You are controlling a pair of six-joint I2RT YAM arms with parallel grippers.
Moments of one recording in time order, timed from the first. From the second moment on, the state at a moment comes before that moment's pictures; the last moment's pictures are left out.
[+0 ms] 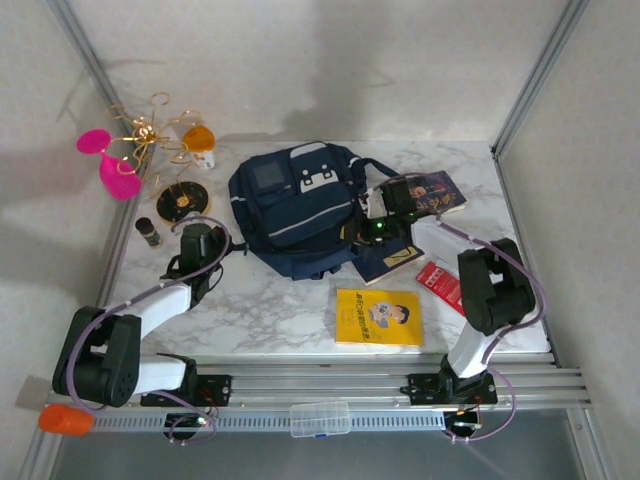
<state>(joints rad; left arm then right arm) -0.16 1.29 0.48 0.30 -0.11 -0.84 0.40 1.75 1.11 -0.26 -0.65 0.50</state>
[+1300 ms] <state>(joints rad) -0.65 1.12 0.54 -0.01 -0.01 -0.85 0.30 1.29 0.88 -0.52 -0.27 0.55</state>
